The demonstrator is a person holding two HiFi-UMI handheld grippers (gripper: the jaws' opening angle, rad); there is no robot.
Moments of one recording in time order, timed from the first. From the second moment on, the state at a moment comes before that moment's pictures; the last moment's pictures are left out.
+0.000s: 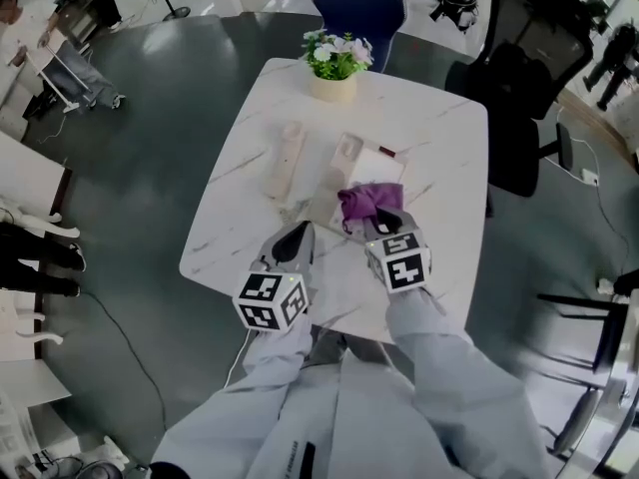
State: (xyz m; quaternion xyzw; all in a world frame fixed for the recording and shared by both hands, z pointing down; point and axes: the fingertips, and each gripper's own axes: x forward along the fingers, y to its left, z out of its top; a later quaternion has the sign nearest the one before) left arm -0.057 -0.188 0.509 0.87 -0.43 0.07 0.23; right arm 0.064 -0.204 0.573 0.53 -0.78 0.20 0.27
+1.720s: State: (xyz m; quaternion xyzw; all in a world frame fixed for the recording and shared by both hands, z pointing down) left arm -0.084 -0.172 0.482 0.88 -0.43 0.05 0.20; right arm 0.044 -0.153 0.538 0.49 -0.82 0.28 0.11
